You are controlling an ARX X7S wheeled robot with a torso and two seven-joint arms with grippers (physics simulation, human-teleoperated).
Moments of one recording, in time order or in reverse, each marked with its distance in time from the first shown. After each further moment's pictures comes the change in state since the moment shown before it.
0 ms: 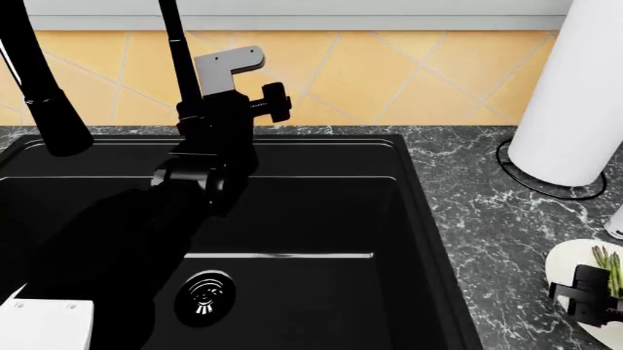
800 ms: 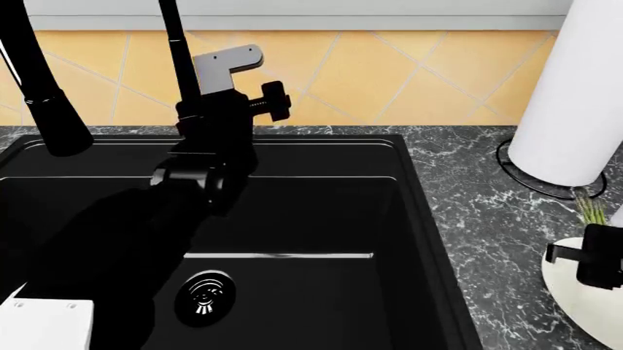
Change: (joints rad) left arm -0.002 0.000 0.002 -0.004 -0.011 0.004 0.005; right arm 0.379 -0.066 -0.071 -0.029 0.128 0.184 0.172
